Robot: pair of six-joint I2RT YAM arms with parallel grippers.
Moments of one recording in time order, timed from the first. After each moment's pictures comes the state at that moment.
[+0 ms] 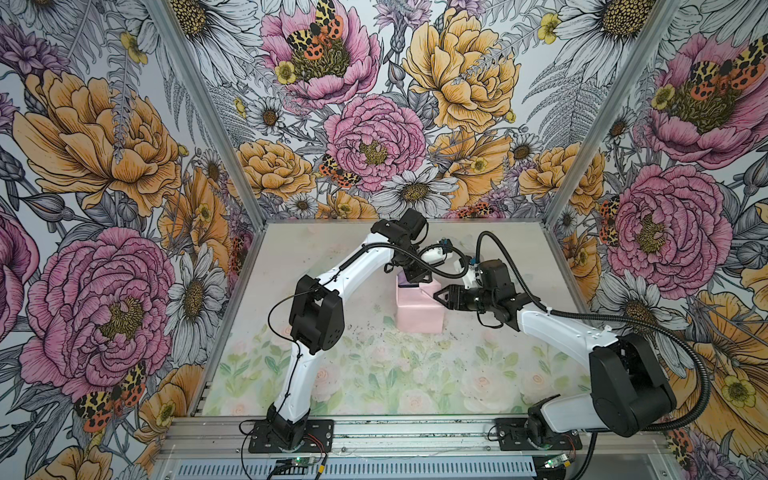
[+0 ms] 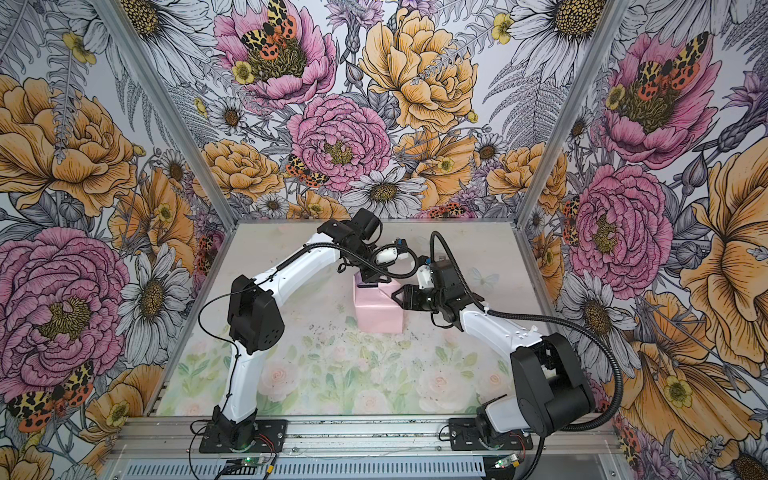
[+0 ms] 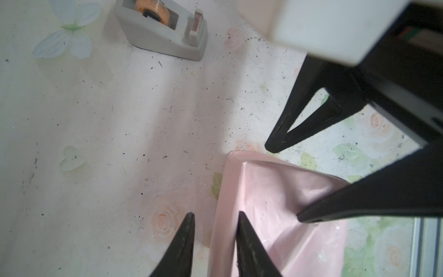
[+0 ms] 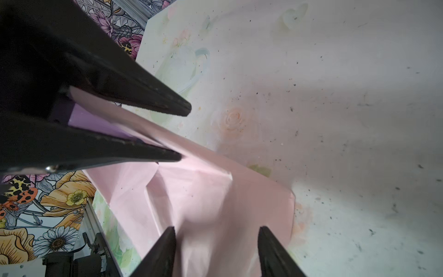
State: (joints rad) left arm -0.64 2.17 2.10 -1.07 0.37 0.62; right arm 0.37 1.42 0.80 -0.11 -0.51 0.46
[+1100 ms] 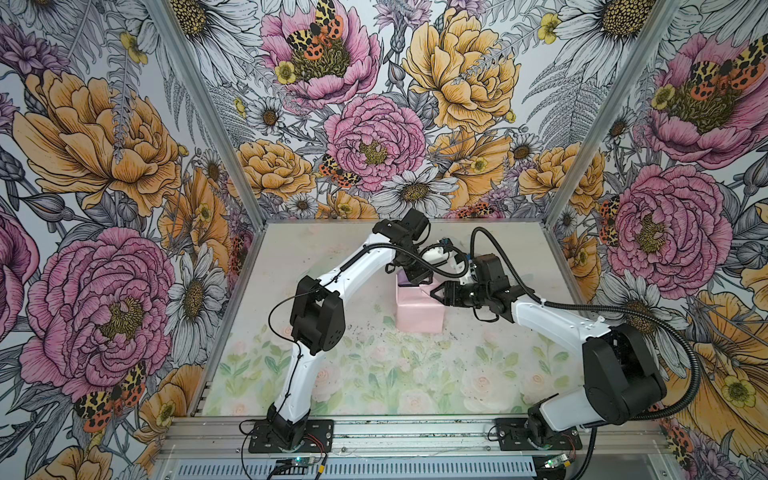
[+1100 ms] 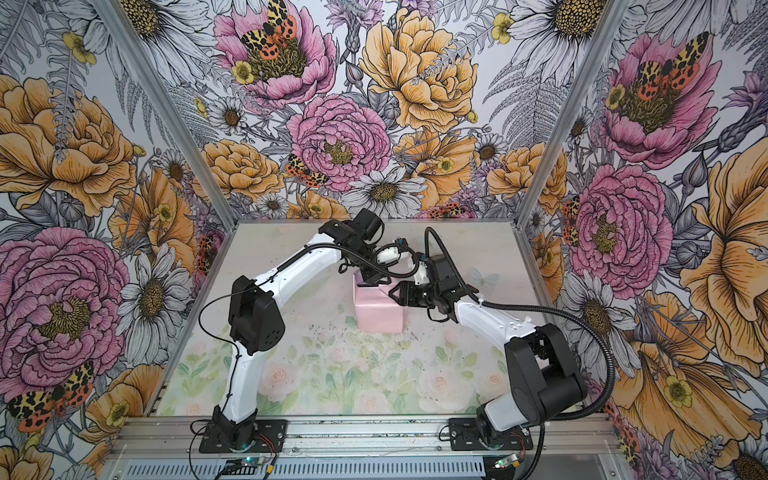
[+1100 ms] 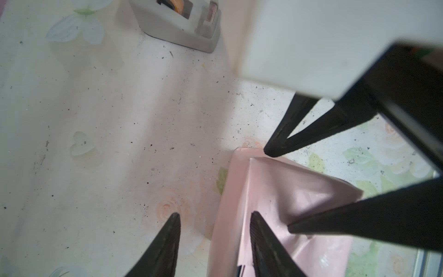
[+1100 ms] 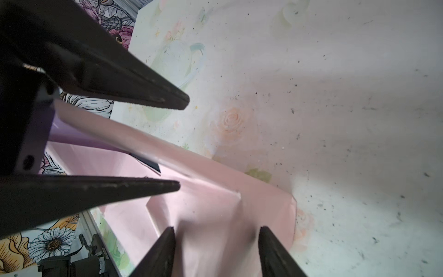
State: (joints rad) left arm -0.65 2.17 2.12 -1.07 0.31 0.54; right arm 0.38 1.49 0.89 -0.19 -0.49 0.45
